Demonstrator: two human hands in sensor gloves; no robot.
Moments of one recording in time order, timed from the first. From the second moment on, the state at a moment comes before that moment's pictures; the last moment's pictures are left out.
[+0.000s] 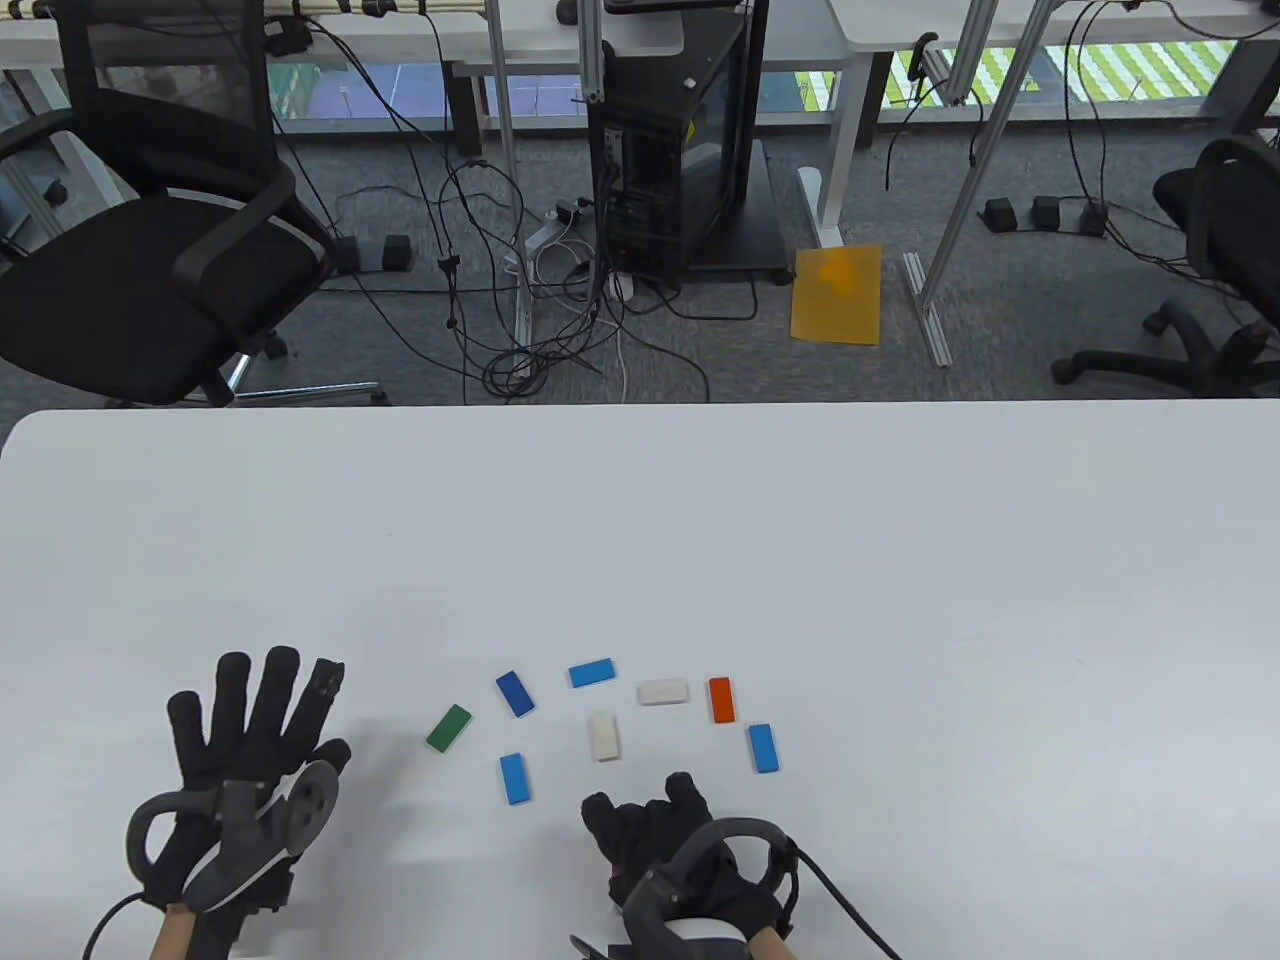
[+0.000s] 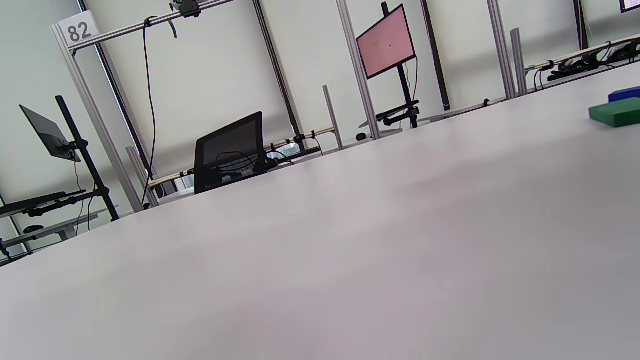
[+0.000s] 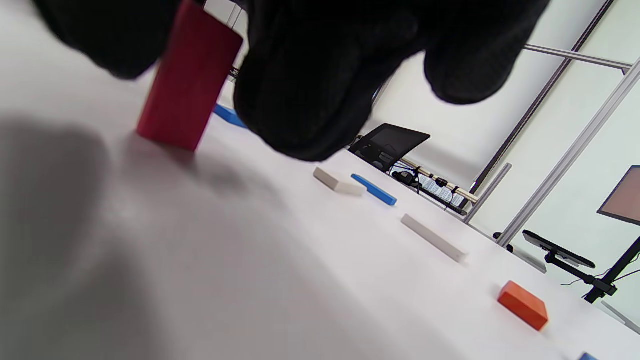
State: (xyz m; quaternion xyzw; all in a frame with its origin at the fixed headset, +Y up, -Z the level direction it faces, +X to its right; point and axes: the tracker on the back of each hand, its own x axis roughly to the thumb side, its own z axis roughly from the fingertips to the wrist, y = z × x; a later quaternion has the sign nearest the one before) left_hand -0.327 -0.750 -0.223 0.05 0.02 -0.15 0.99; right_hand 0.000 -0.749 -0.164 -0.38 0.12 -0.90 0.20
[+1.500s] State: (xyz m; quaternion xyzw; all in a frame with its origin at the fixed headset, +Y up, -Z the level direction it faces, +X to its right) left_hand -0.327 -0.752 -0.223 0.08 0.01 -0.15 0.99; right_hand 0.089 -0.751 -0.274 -0.13 -0.03 -0.95 0.28
